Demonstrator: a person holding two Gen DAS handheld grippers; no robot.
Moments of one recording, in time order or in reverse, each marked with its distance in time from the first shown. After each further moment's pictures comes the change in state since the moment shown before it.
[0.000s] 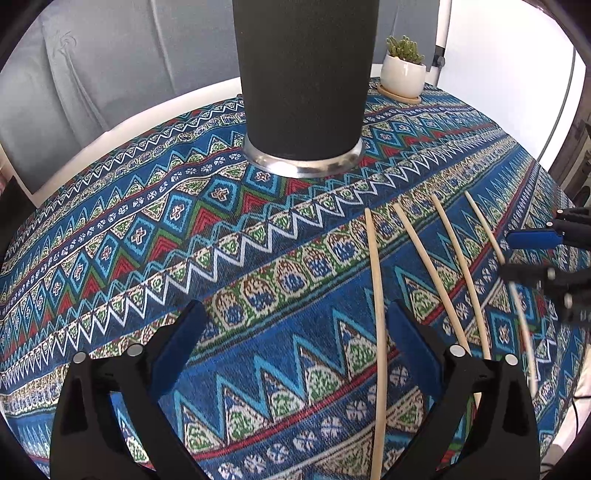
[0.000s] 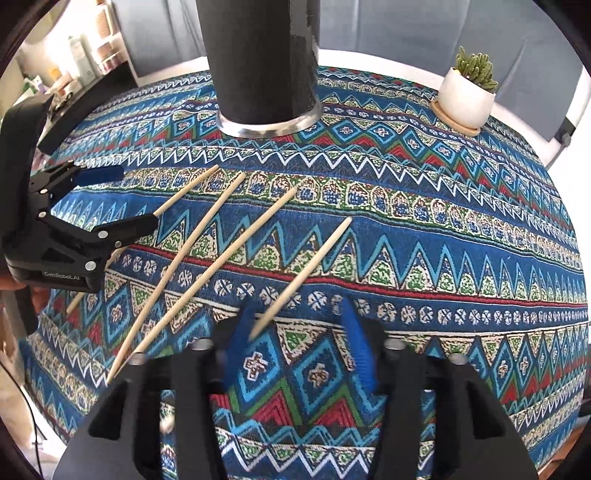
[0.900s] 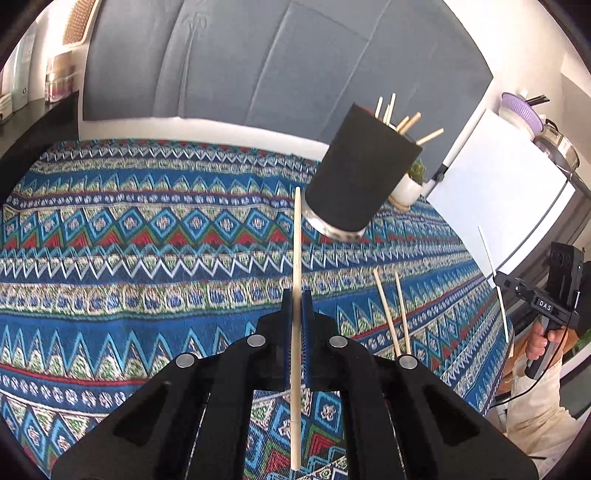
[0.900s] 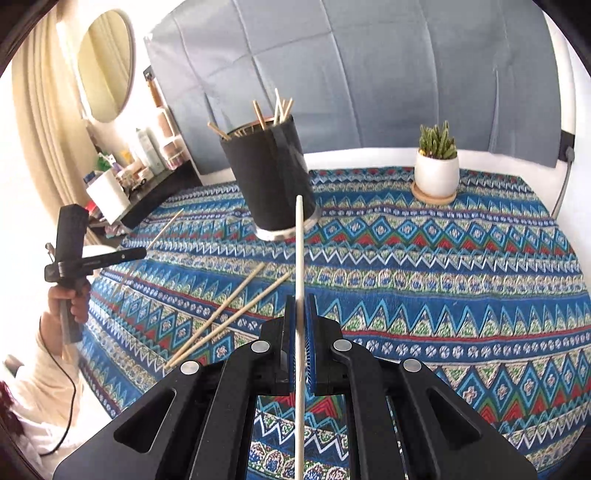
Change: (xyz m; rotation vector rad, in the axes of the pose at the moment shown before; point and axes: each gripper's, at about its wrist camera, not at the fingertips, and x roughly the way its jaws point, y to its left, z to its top) left arm -0.097 0.082 -0.041 -0.390 -0.256 -0.182; right arm -0.100 -0.091 -0.018 0.017 -0.382 0.284
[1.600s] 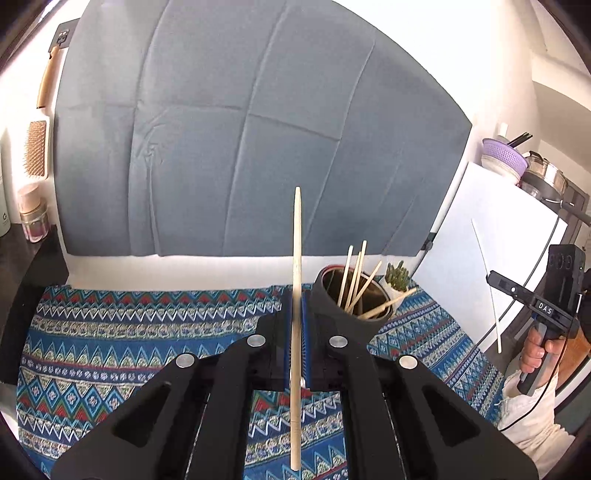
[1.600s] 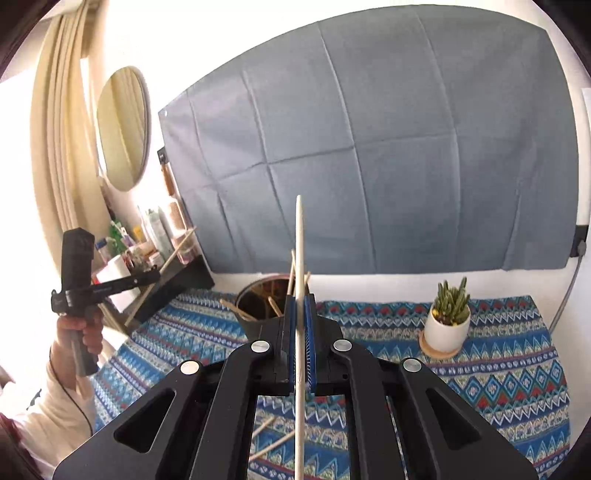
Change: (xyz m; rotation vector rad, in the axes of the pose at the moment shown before) left arm -0.021 -0.043 0.151 0.111 -0.248 -0.024; right arm -0.012 0.010 0.148 -0.040 -0.288 0.061
